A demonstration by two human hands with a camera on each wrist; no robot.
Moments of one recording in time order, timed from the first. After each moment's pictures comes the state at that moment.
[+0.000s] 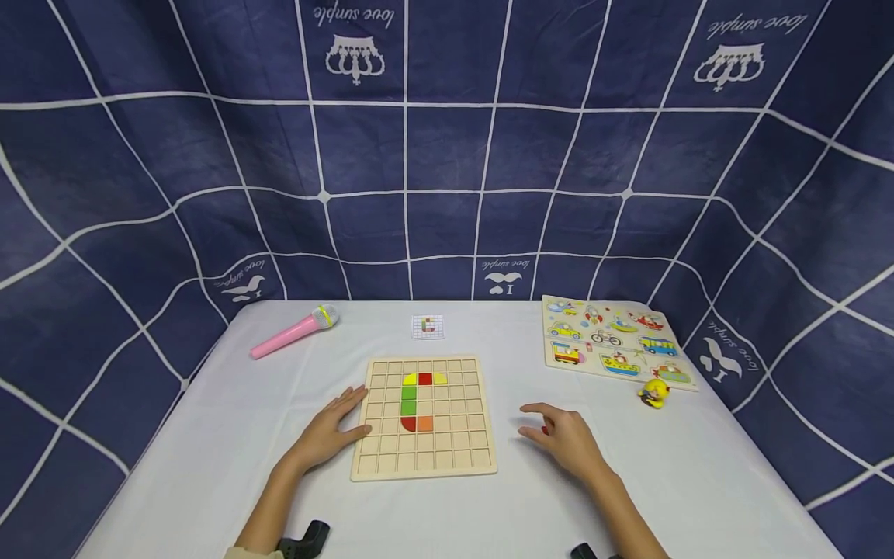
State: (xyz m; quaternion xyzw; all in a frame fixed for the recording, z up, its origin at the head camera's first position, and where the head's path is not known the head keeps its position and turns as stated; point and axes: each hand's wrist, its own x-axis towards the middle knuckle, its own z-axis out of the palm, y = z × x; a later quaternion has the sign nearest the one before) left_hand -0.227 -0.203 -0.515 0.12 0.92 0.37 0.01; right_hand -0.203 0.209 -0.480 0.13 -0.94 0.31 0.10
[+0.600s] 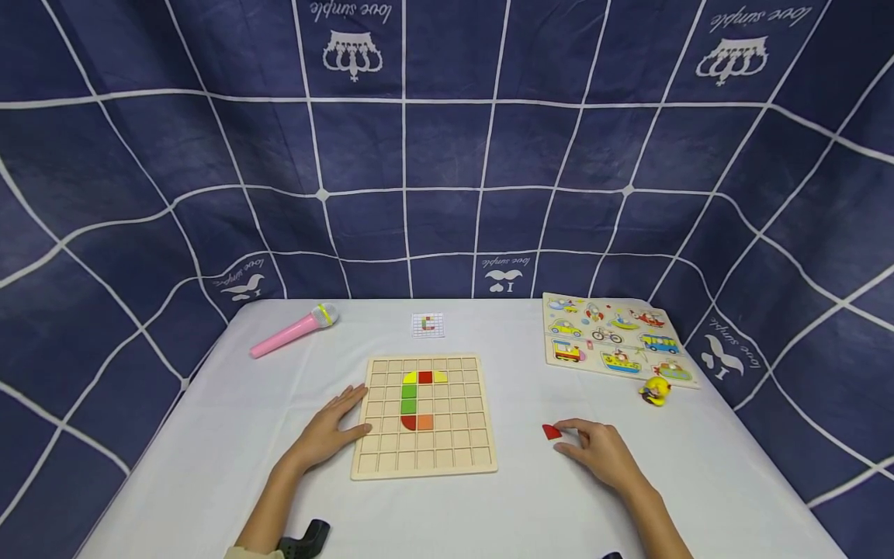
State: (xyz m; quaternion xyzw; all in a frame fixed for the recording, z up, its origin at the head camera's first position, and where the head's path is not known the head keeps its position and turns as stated) left_hand -0.227 -0.201 -0.513 0.12 0.92 0.36 0.01; right_hand -0.193 0.265 -0.499 0.08 -0.95 0.31 0.04
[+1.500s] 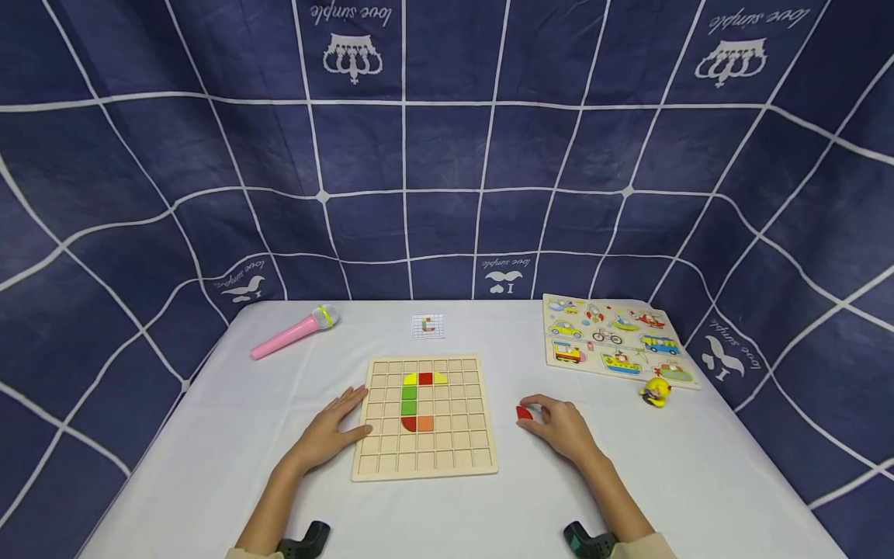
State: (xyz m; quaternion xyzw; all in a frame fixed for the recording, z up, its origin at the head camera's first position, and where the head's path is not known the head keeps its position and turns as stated) left_hand -0.228 -0.202 -0.515 0.12 0.92 0.37 0.01; right_hand -0.234 0.216 -0.510 0.11 -0.94 0.30 0.09
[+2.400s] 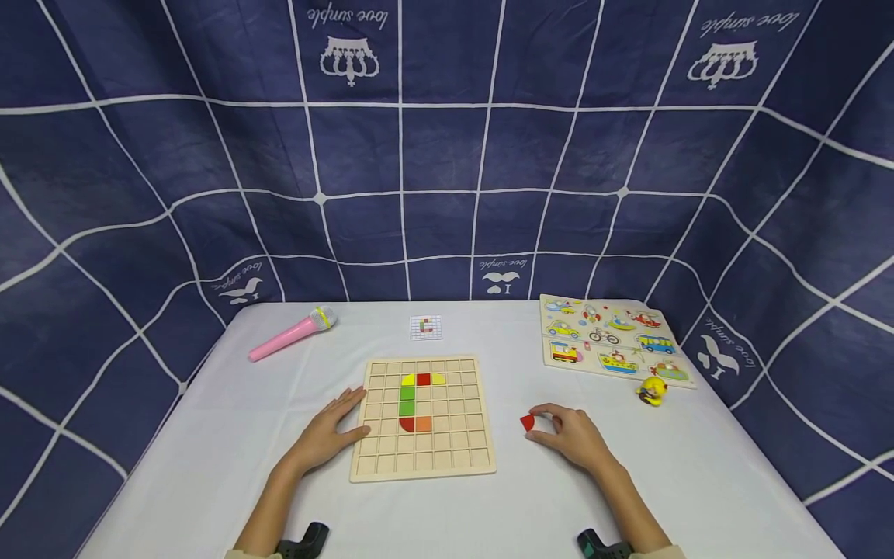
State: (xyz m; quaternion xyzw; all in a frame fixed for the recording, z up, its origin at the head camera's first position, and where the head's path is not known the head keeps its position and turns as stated) left_hand -0.226 -0.201 -0.513 0.12 0.92 0.37 0.01; right_hand -0.219 0.236 -0.507 0.09 -0.95 0.30 0.04
